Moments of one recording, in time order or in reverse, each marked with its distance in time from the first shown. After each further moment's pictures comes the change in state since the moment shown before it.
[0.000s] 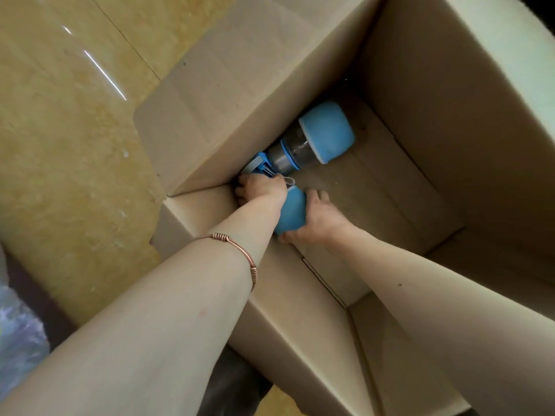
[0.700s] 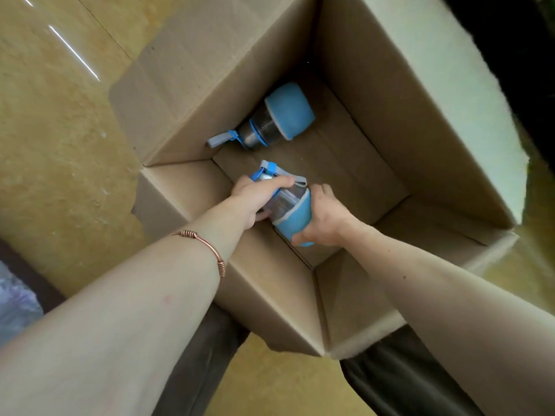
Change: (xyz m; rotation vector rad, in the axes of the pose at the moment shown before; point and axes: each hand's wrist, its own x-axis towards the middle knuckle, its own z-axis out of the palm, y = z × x) left_hand -0.071 -0.021 -0.016 -0.128 -0.428 -0.112; right_hand -0.075 0.047 -0.020 -0.027 0.004 0.018
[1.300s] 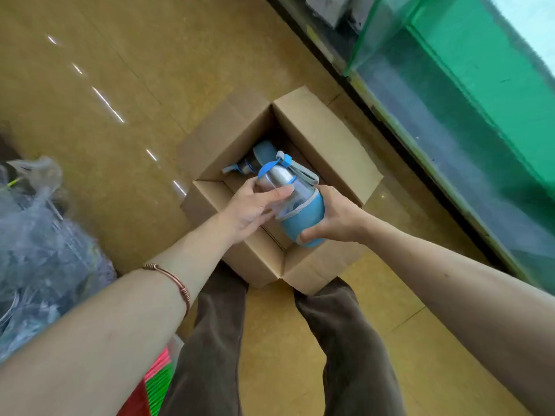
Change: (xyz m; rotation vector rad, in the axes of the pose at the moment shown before) left_hand -0.332 0.037 0.005 -0.179 -0.332 0.252; right_hand -0.292 -0.013 -0.146 0.264 0.041 -0.164
